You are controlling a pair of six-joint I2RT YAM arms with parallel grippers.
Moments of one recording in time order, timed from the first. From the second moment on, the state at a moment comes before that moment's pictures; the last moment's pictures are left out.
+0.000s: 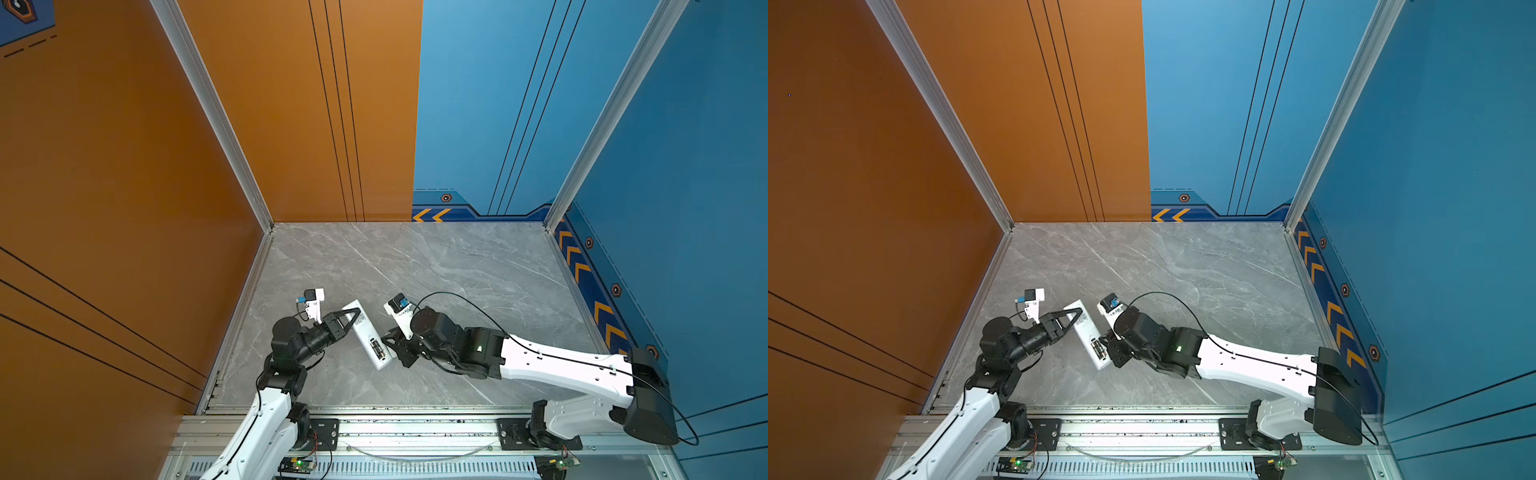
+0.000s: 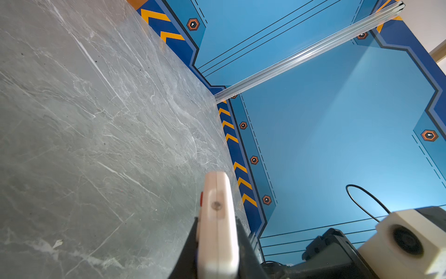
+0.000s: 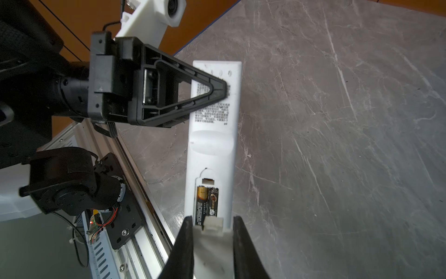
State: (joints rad) left arm -0.11 0.68 0.21 0.33 0.70 -1.02; right arm 1.19 1.36 1.05 -0.29 0.13 0.39
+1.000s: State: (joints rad) left arm -0.10 0.68 0.21 0.33 0.70 -1.02; right arm 1.23 1.45 1.05 -0.19 0.19 0.40
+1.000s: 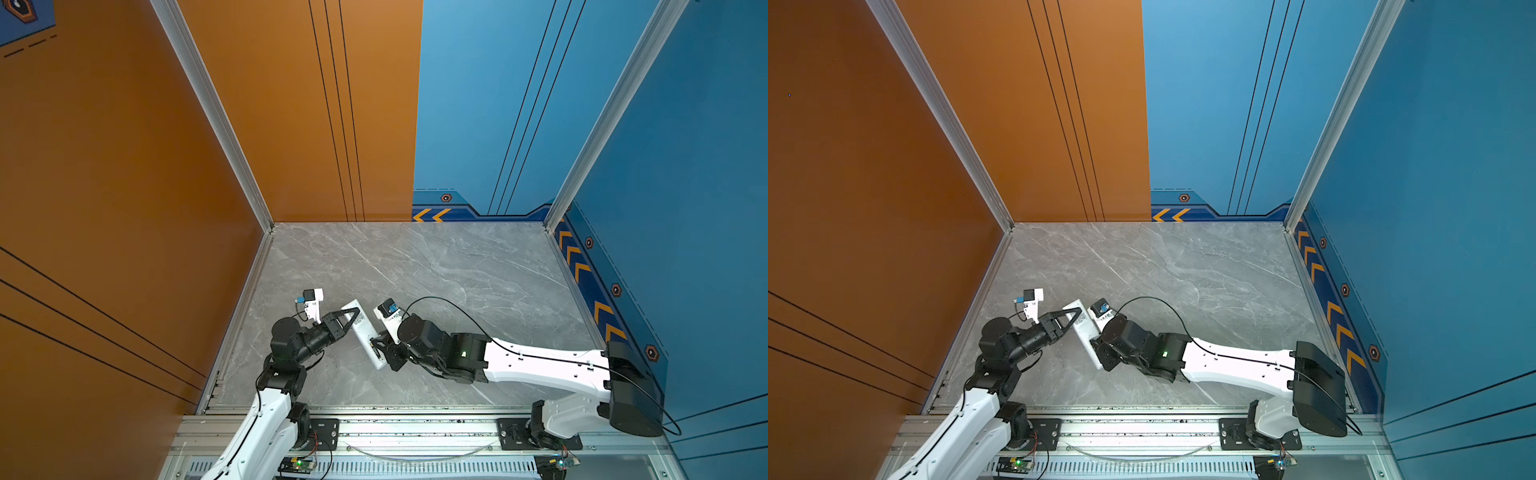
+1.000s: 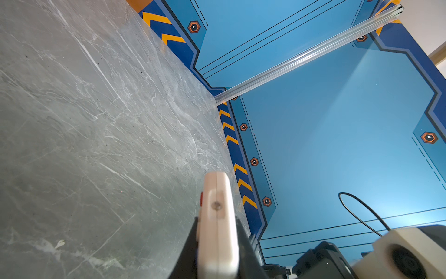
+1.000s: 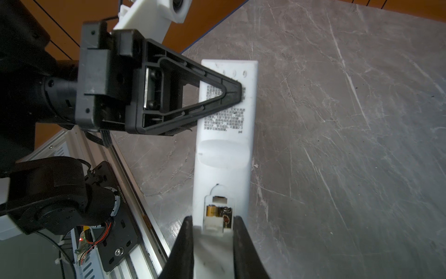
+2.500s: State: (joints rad) left arm -0.09 0.68 0.21 0.33 0.70 -1.02; right arm 1.24 1.50 1.05 -0.14 0.20 0.42
